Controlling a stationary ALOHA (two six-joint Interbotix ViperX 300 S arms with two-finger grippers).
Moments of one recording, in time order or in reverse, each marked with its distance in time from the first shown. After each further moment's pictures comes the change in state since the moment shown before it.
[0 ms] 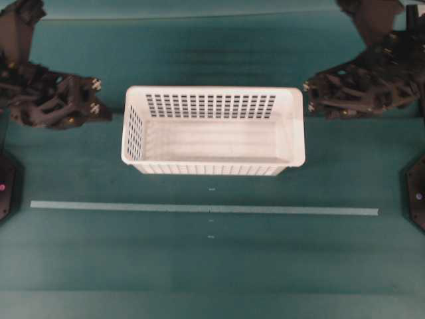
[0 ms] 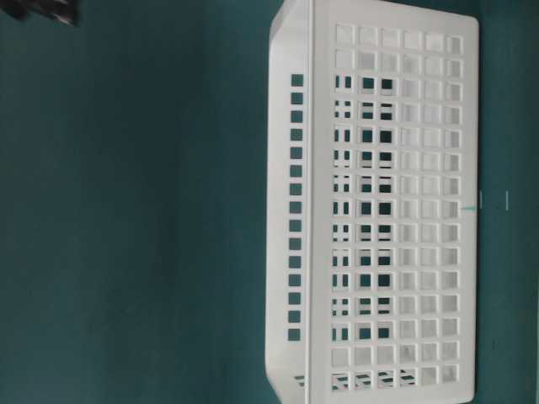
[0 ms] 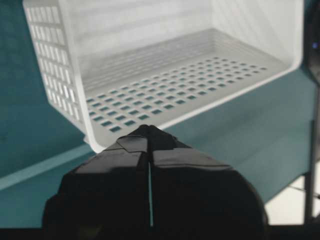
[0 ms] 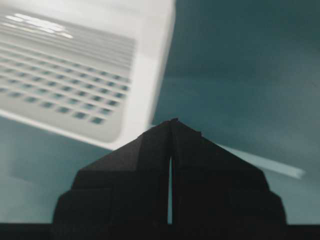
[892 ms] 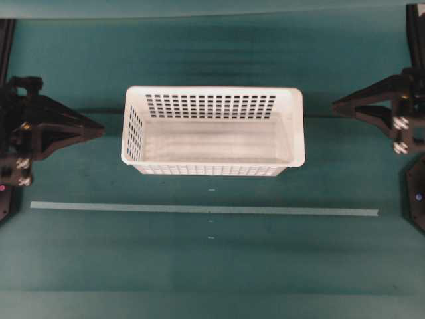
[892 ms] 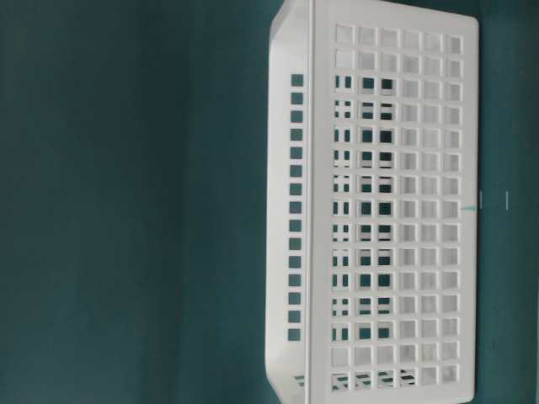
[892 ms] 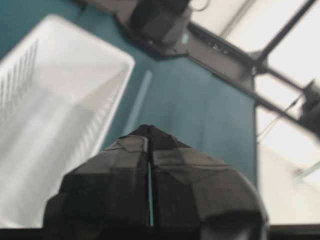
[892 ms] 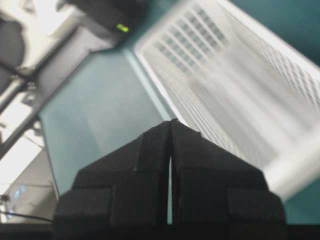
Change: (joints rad) left arm -0.149 -0.252 0.225 -0.005 -0.554 0.670; right arm 0.132 -0.492 0.325 0.014 -0.675 -0.333
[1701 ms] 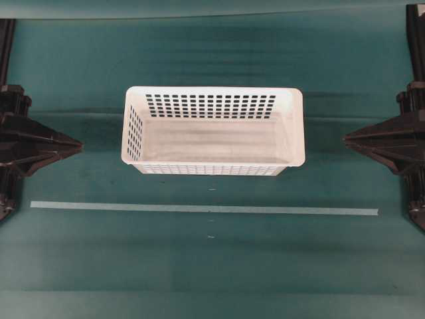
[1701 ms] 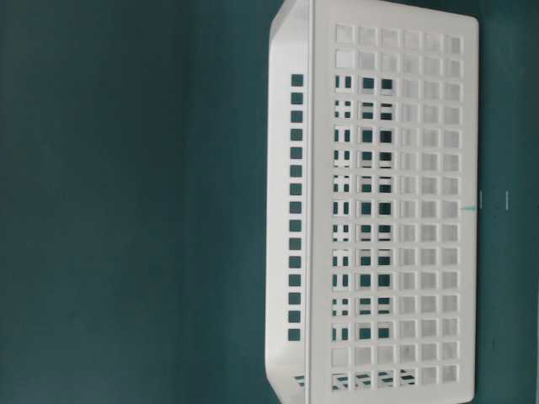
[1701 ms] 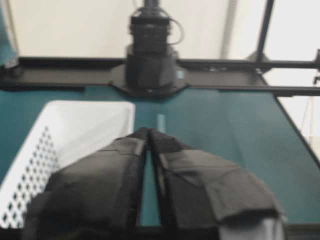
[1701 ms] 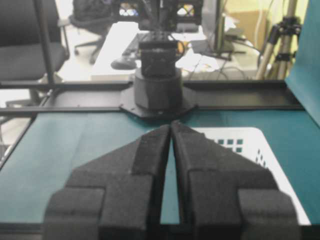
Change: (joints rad) left arm -0.094 -0.146 0.261 -0.014 -0.407 0.583; right arm 0.229 -0.138 0.337 -0.129 -0.753 -0.646
